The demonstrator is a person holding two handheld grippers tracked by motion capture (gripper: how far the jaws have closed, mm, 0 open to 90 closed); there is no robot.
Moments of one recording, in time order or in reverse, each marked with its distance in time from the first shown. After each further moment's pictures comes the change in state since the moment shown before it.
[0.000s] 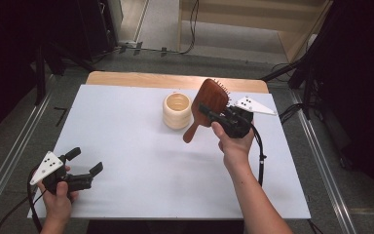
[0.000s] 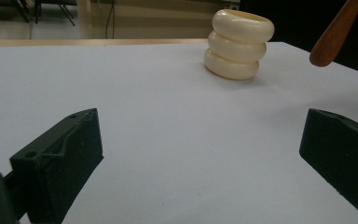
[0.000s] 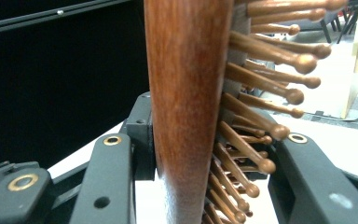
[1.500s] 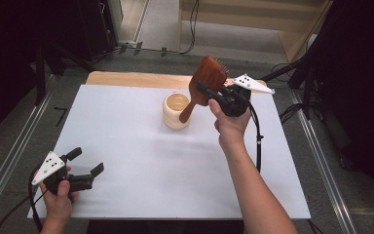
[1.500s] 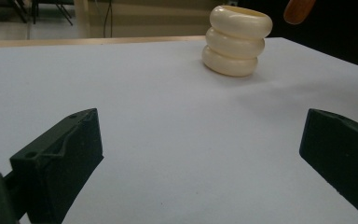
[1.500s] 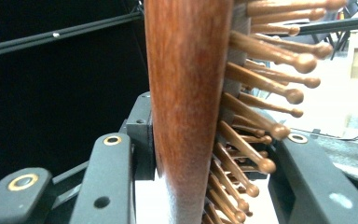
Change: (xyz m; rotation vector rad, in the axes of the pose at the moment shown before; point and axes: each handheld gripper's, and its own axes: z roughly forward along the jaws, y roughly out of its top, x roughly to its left) left arm -0.001 0.000 0.002 0.009 -0.006 0.022; right arm -0.011 0.039 0.029 -0.061 -0.005 0.005
